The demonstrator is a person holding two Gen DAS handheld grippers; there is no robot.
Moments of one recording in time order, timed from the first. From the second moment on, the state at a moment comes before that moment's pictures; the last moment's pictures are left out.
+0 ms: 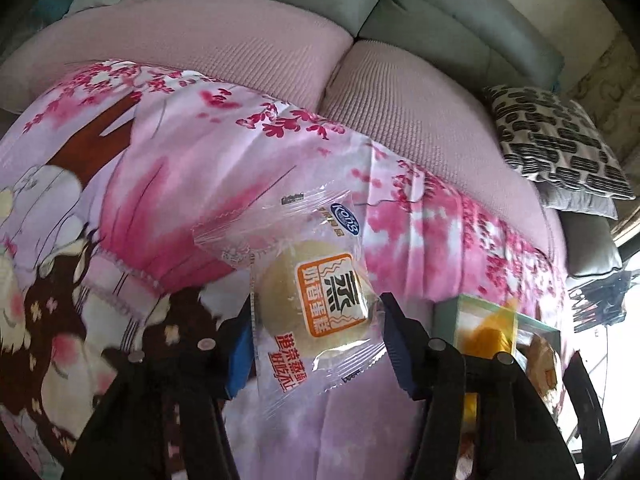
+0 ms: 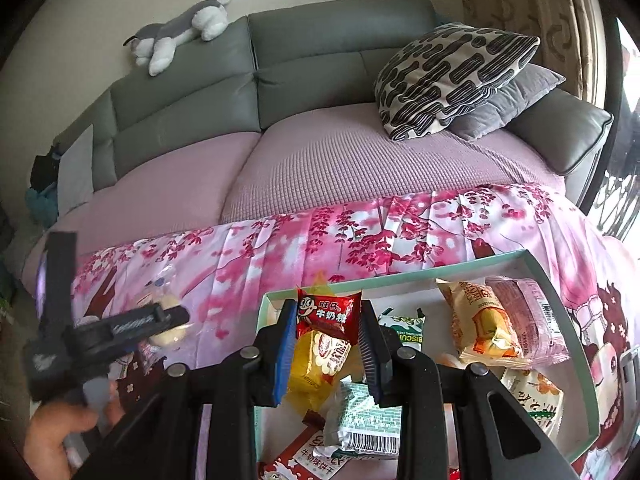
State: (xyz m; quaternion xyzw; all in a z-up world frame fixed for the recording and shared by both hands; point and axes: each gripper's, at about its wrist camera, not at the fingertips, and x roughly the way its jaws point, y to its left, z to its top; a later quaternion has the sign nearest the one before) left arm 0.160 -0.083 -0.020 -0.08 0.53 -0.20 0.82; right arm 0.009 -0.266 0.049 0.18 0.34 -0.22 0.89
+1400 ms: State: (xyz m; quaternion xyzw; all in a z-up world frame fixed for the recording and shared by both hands) left arm 0.010 -0.159 -0.001 0.05 0.52 -0.36 0.77; right arm -0.075 -0.323 0.049 0.28 0.38 -0.29 0.83
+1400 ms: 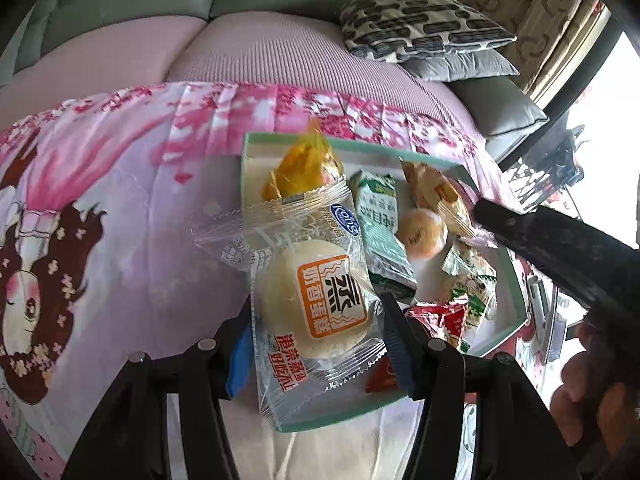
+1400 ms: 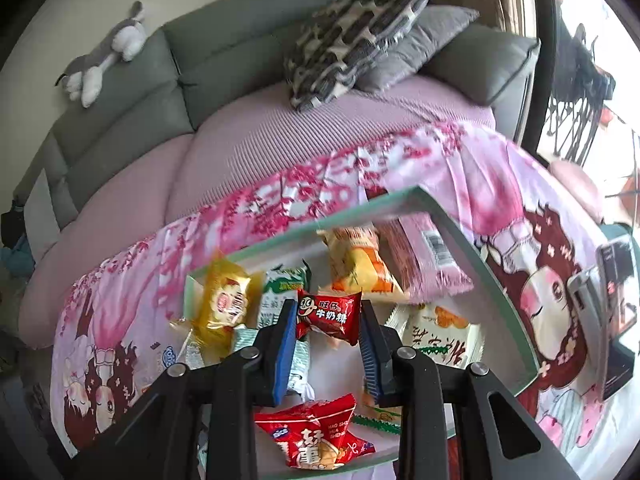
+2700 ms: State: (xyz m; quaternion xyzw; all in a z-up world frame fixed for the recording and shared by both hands) left arm 0.019 -0.086 0.044 0.05 0.42 -0.22 0.88; right arm -0.073 -0.288 0.041 0.25 0.41 -0.29 0.83
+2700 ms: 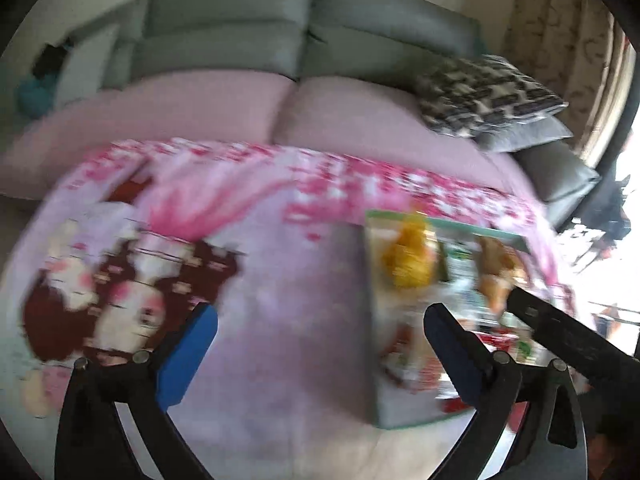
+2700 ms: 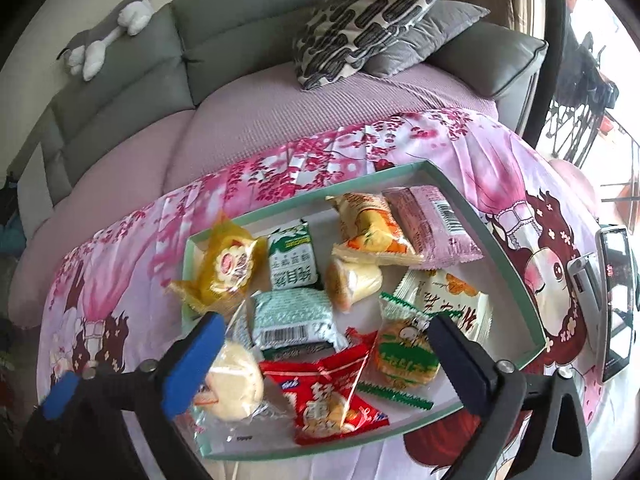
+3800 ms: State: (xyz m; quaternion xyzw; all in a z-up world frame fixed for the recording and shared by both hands) left arm -0.014 -0.017 0.016 0.13 0.44 -0.09 0.88; right arm -0.119 -0.190 0.016 0.14 0.40 -0.26 0.87
